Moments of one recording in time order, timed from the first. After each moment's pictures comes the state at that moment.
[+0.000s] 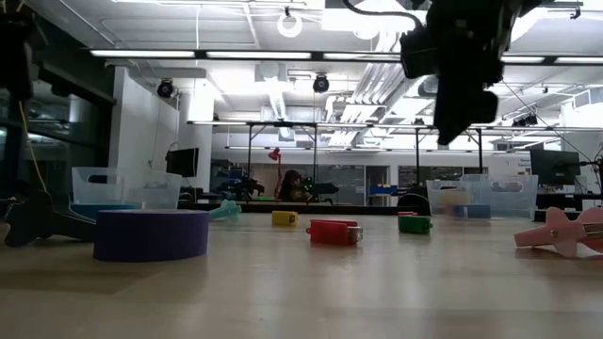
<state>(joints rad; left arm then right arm) -0.80 1.22 0.94 -0.96 -0.40 -1.21 0.07 1.35 0.91 -0.62 -0.10 0.68</state>
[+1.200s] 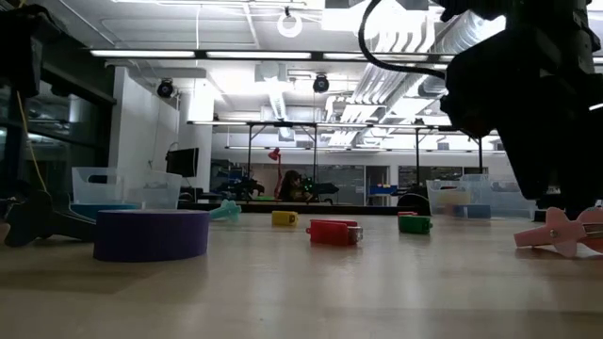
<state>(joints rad) -0.81 1.22 0.94 -0.95 -0.36 -0.89 0.37 1.60 0.91 -0.61 -0.15 1.48</state>
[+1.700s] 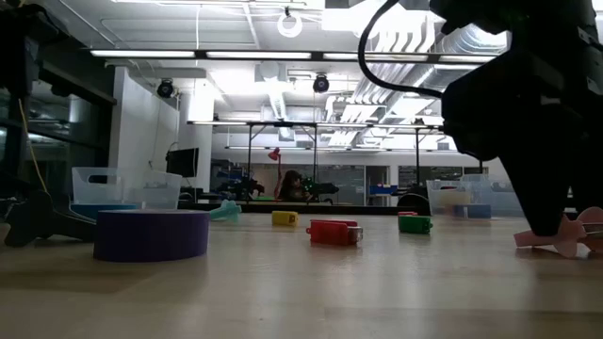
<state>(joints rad) -0.81 1.22 0.94 -0.95 -0.32 -0.83 0.42 1.72 0.91 -0.51 -0.17 1.61</state>
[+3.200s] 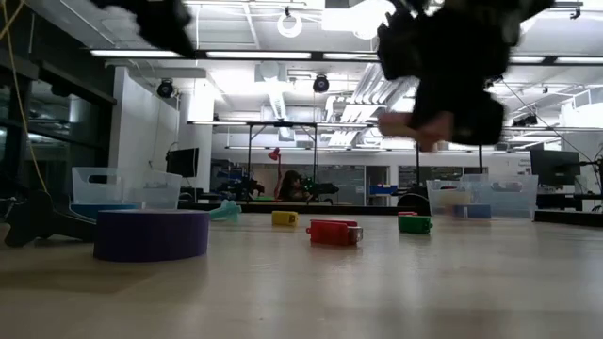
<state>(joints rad) -0.42 1.22 0.94 -0.47 -0.22 -0.22 0.30 1.59 0.94 -0.22 -0.10 1.00</state>
